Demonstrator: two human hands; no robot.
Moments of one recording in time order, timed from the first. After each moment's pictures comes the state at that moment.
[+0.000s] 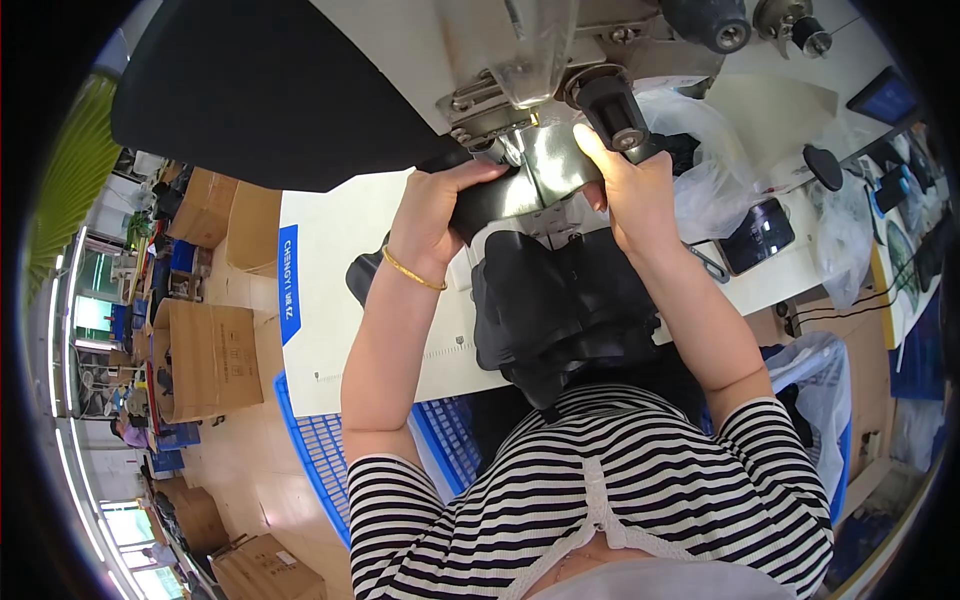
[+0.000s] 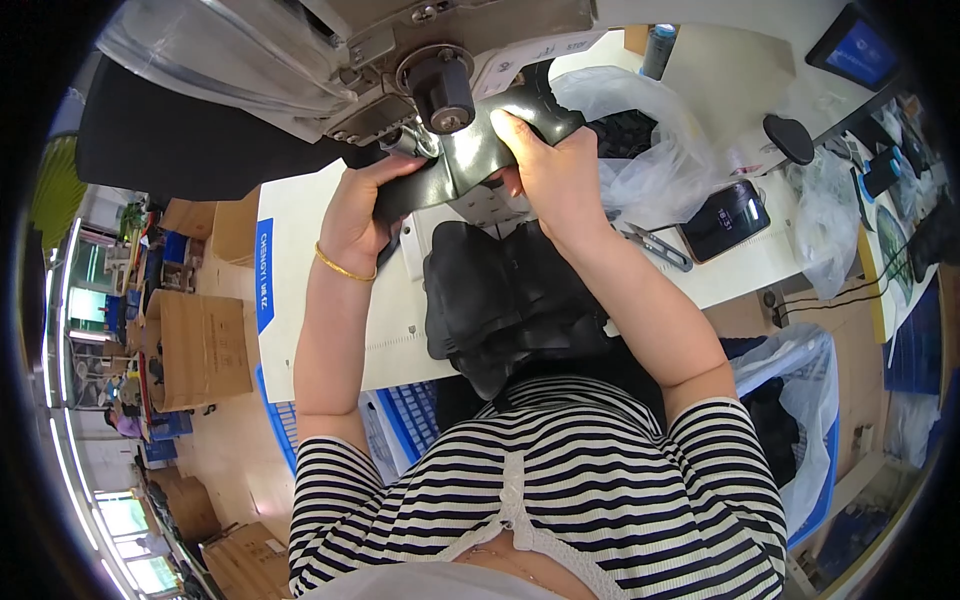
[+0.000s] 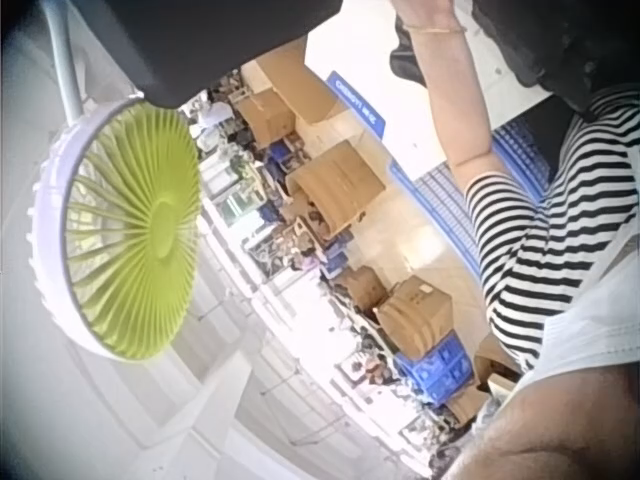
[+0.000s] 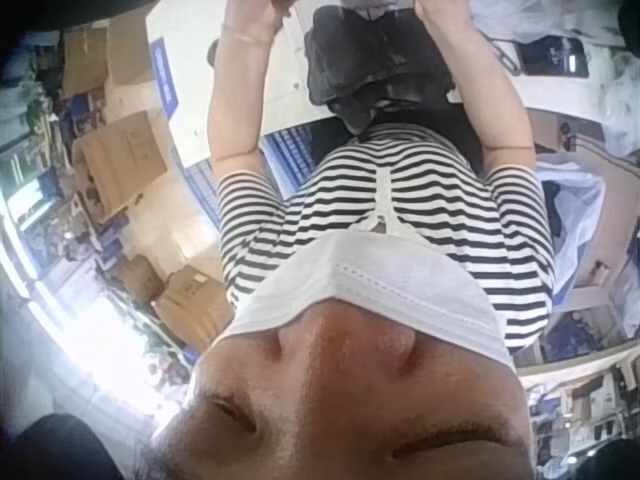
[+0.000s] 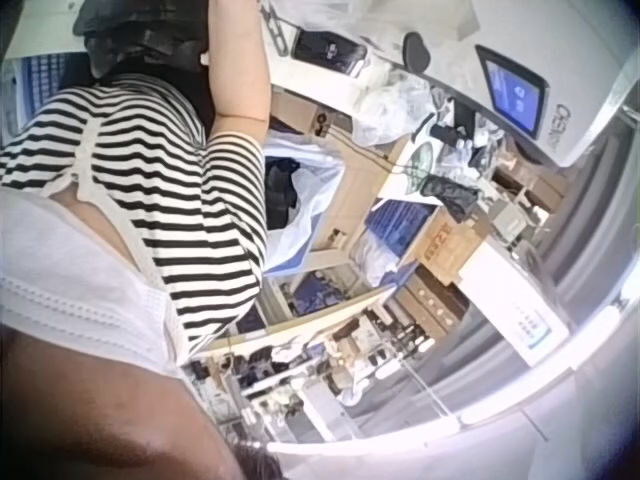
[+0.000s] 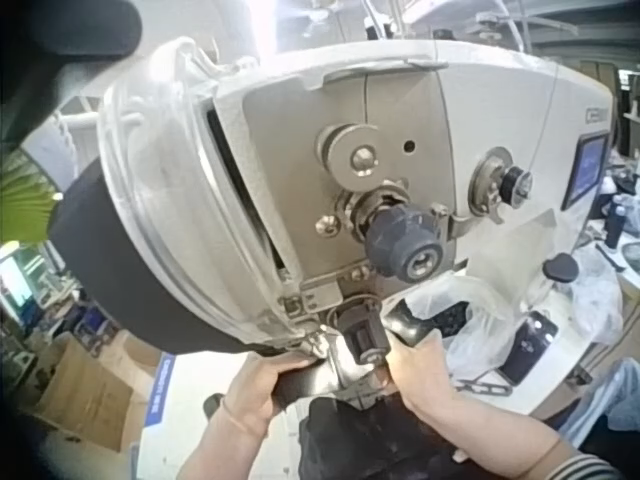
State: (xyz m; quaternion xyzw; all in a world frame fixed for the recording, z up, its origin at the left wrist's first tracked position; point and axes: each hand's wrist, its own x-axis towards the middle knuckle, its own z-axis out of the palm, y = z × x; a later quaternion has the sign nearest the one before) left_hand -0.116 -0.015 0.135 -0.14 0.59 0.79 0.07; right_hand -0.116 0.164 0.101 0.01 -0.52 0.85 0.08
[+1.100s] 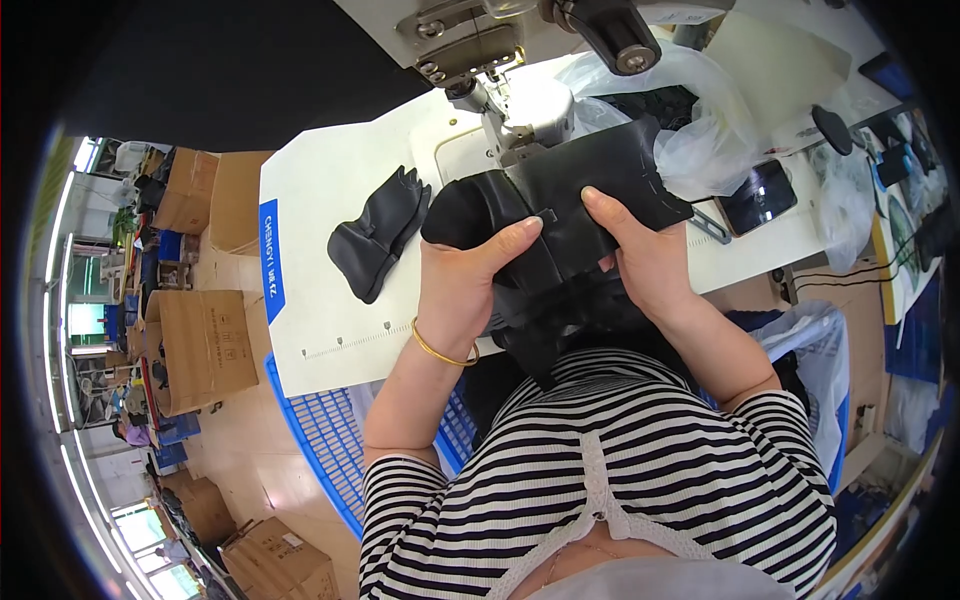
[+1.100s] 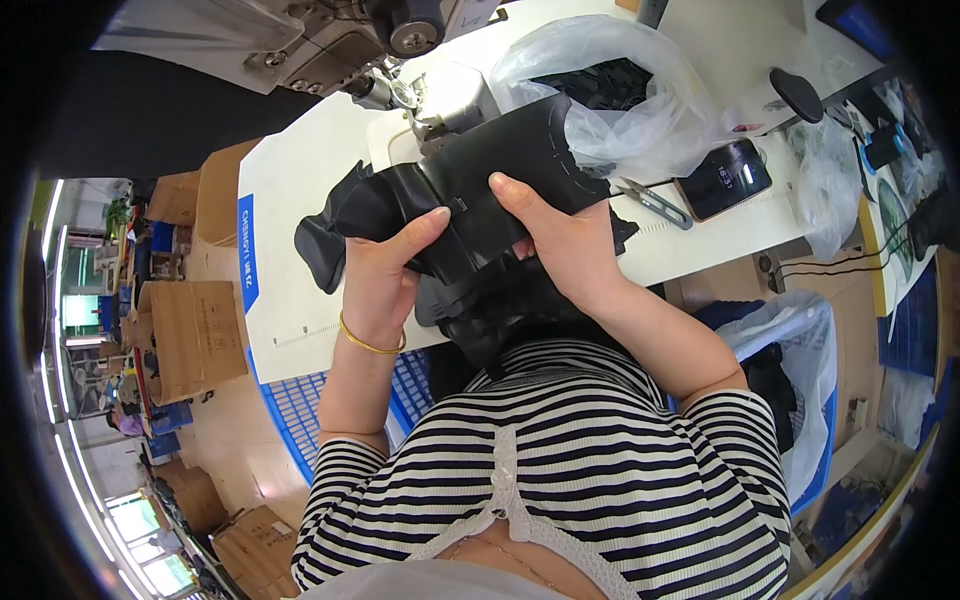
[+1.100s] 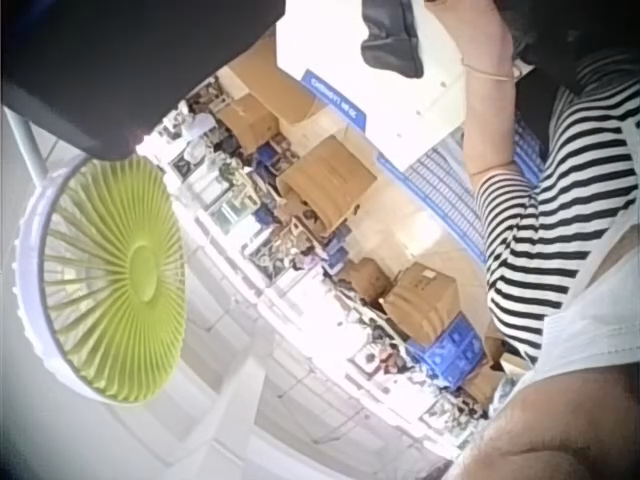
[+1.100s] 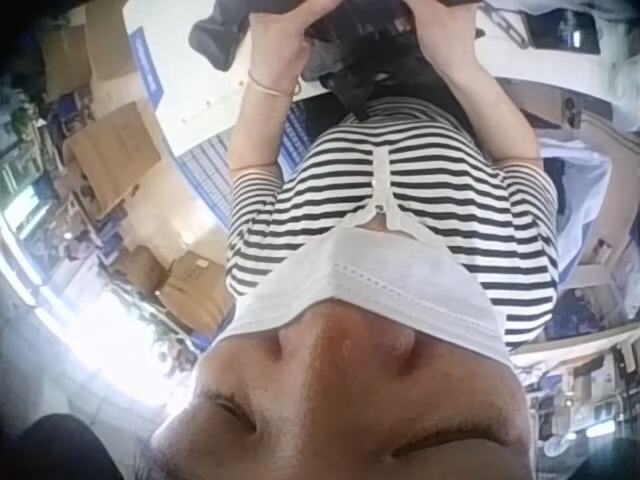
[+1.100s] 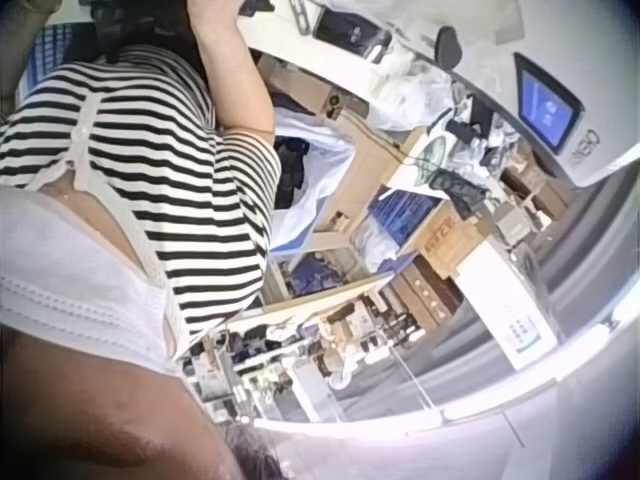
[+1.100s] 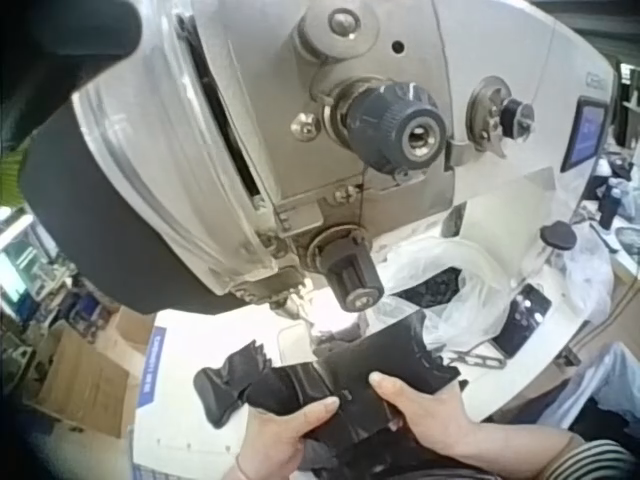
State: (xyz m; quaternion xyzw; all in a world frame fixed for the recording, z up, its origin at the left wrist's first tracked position) left_hand -0.029 0.009 0.088 -0.01 0.55 0.84 0.03; right_hand -0.037 0.177 0.071 -0.03 -0.55 0.83 -0.02
